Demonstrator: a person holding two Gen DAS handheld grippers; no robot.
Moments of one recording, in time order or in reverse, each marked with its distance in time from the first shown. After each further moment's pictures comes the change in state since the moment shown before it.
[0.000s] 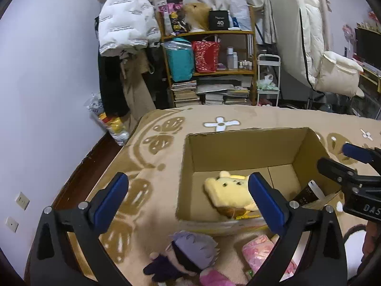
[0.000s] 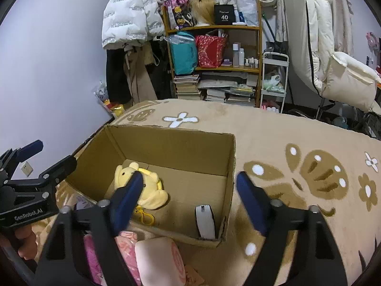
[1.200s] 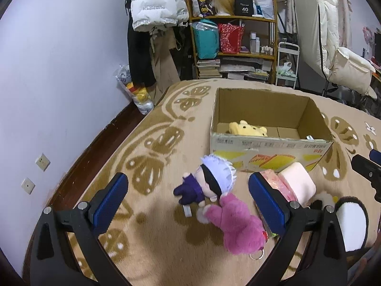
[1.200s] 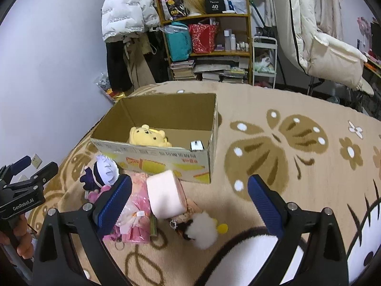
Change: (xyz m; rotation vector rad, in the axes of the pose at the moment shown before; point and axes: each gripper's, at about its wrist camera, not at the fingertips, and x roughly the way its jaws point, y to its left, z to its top) left arm -0.085 0.025 -0.065 -0.087 0.135 0.112; right arm -0.094 -0.007 -0.055 0.053 0.078 0.002
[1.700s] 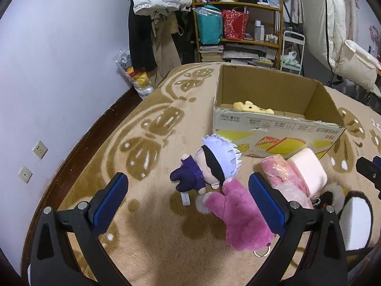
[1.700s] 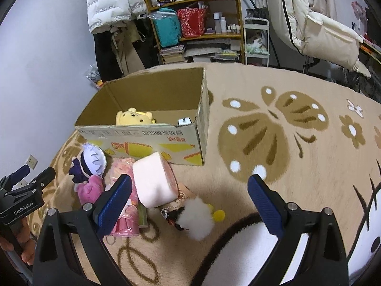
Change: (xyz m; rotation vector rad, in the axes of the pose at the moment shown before) left arm 0.032 -0.003 -0.020 -0.013 0.075 0.012; right arm 0.024 -0.014 -0.019 0.063 0.085 -0.025
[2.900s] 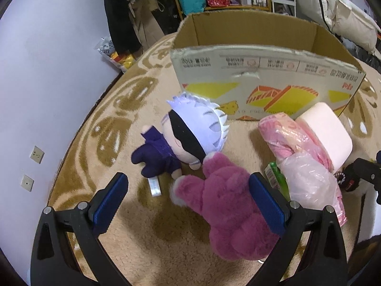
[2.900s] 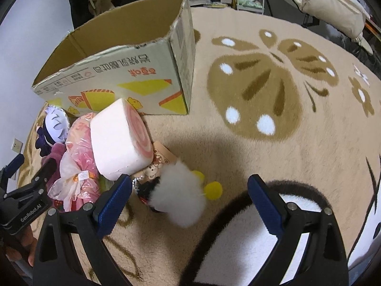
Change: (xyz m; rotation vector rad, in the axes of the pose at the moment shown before) left arm 0.067 -0.047 -0.022 0.135 0.148 0.019; right arm 0.074 -0.015 -0.026 0.032 0.287 -0.076
